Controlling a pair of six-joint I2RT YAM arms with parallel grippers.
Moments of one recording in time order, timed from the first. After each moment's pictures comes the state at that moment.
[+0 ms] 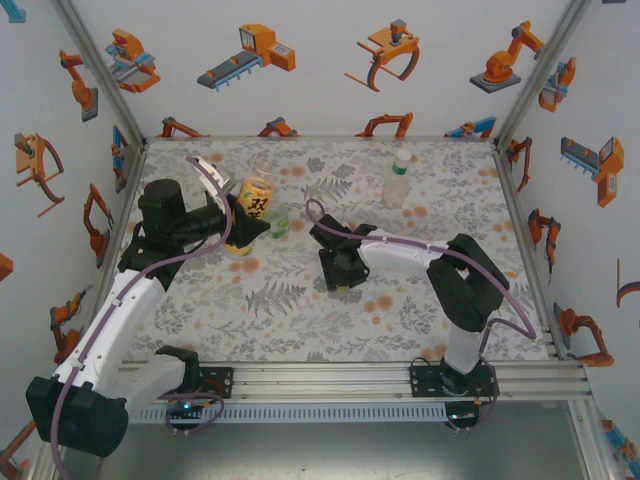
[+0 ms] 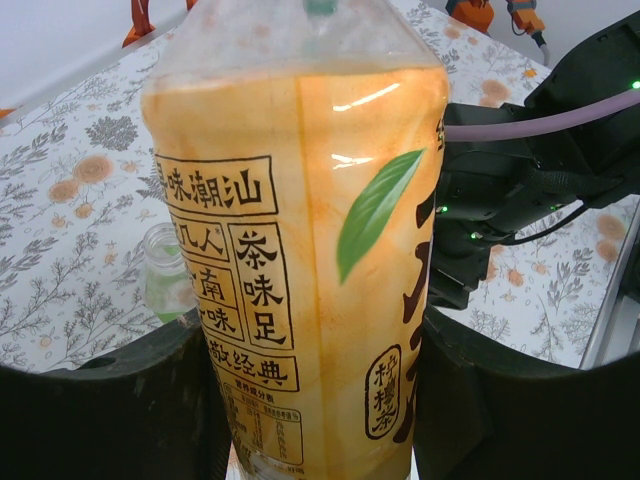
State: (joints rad) left arm -0.29 1.00 0.89 -0.17 0.71 0.10; right arm 0.84 1.81 1.16 -0.63 0.08 0.54
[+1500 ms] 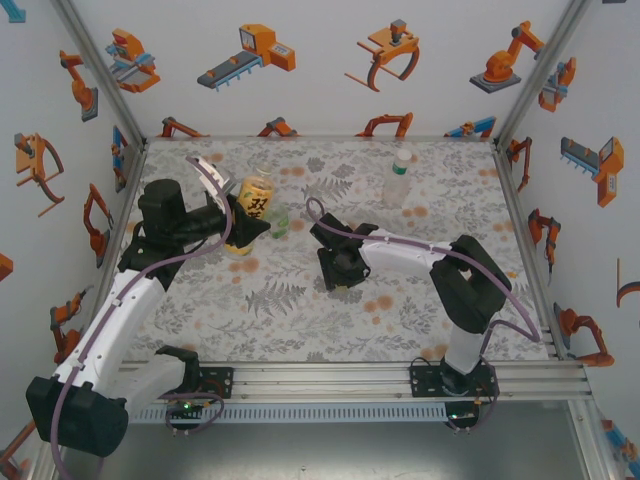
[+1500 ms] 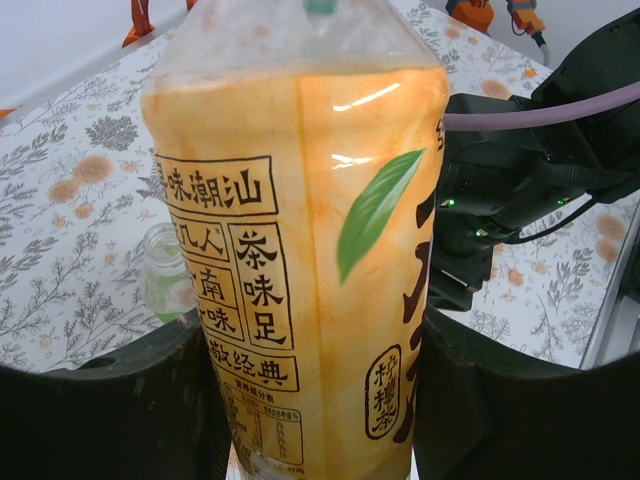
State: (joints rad) left arm -0.29 1.00 0.89 -0.17 0.71 0.10; right arm 0.84 1.80 1.16 -0.63 0.05 0.54
